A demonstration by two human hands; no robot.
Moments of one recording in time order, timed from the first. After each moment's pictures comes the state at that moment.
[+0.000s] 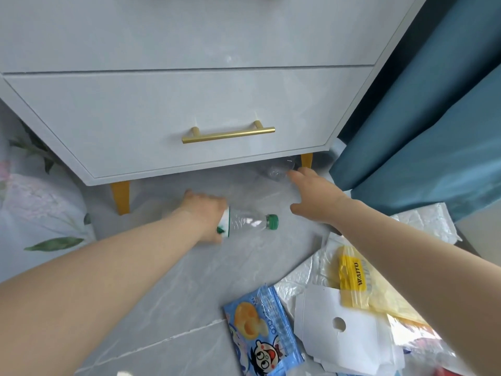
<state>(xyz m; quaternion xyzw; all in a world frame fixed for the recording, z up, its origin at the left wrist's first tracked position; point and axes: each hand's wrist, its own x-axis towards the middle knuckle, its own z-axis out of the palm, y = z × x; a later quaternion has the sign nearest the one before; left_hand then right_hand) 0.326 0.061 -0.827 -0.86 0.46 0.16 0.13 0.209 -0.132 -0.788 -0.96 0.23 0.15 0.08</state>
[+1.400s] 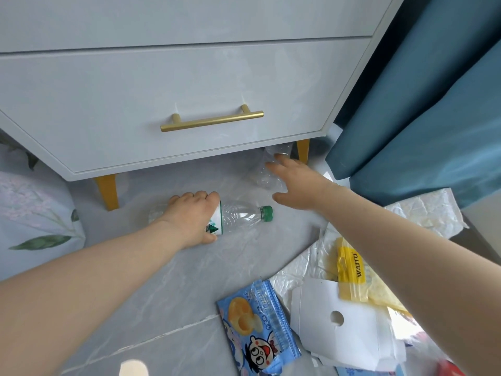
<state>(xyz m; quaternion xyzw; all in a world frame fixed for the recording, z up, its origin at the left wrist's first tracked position) 0.321 0.070 -0.846 -0.87 0.45 0.16 0.09 0.221 -0.143 -0.813 -0.97 0.15 0.15 0.12</state>
